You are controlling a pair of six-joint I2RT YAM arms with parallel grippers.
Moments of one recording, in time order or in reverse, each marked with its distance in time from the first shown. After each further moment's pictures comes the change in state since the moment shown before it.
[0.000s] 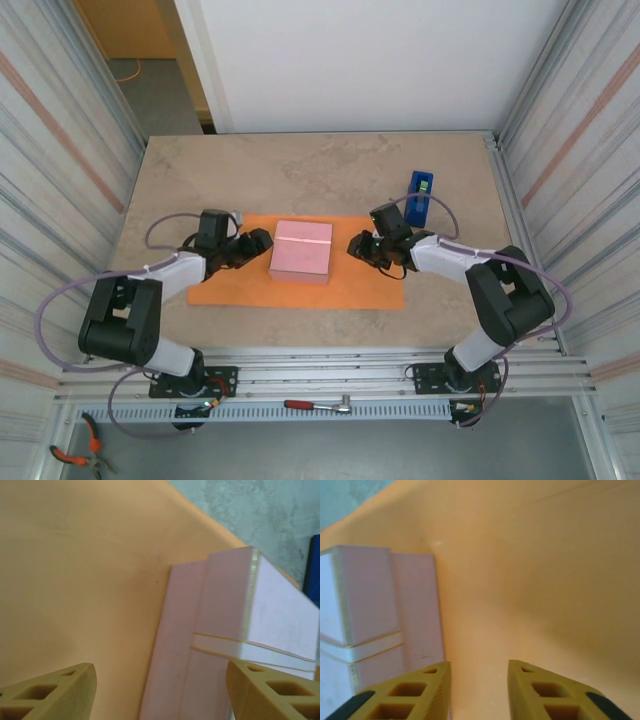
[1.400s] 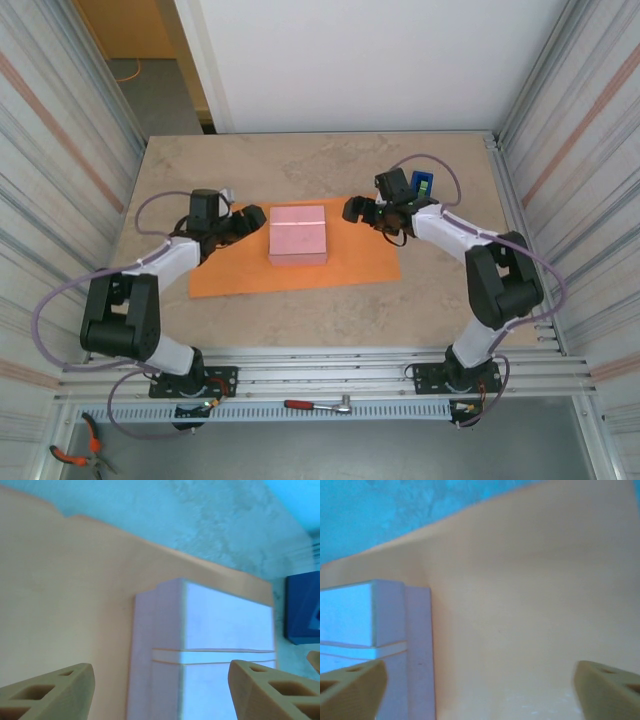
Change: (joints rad) left arm 0.061 -0.008 0.145 -0.016 -0.017 0.077; right arm -0.088 0.075 0.314 -0.183 0.107 -0.267
